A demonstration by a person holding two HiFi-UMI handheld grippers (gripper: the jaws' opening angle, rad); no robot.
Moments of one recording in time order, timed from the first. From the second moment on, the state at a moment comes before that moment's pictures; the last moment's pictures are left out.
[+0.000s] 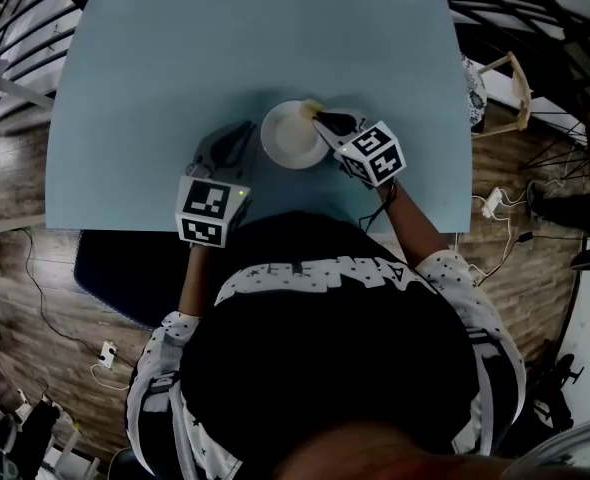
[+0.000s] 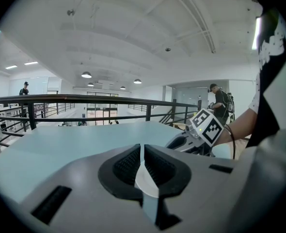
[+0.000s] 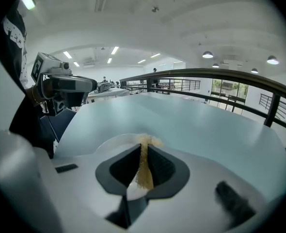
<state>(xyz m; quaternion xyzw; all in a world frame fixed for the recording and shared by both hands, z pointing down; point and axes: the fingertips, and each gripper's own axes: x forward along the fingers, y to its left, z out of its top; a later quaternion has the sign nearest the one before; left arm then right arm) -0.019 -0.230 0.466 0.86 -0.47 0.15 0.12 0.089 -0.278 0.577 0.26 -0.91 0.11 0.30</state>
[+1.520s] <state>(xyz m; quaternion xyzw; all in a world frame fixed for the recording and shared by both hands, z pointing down) -0.015 -0.233 0.467 0.86 -0.47 0.15 0.12 0.094 -0.247 0.592 0.25 -0.91 0.15 0.30</state>
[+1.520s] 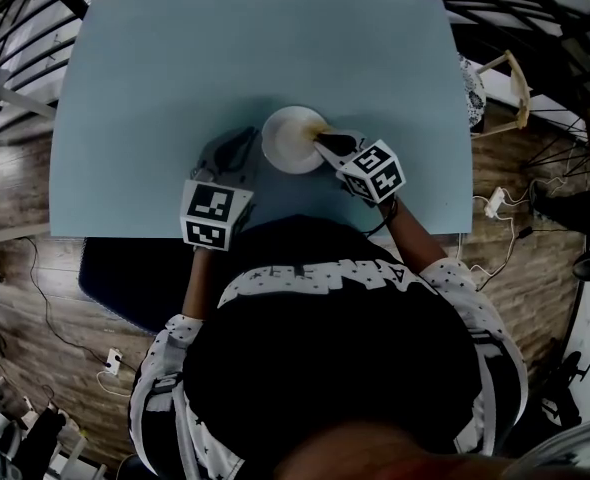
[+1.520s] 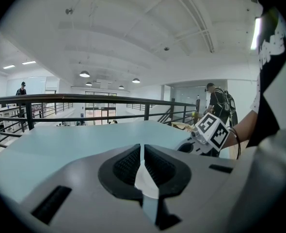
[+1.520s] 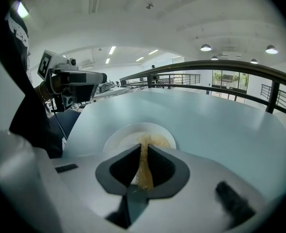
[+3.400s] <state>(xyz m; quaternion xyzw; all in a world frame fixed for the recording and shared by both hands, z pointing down) -0.006 -0.233 0.466 0.87 -0.46 0.15 0.12 0.085 -0.200 0.592 0.23 -0.91 0.19 0.30</state>
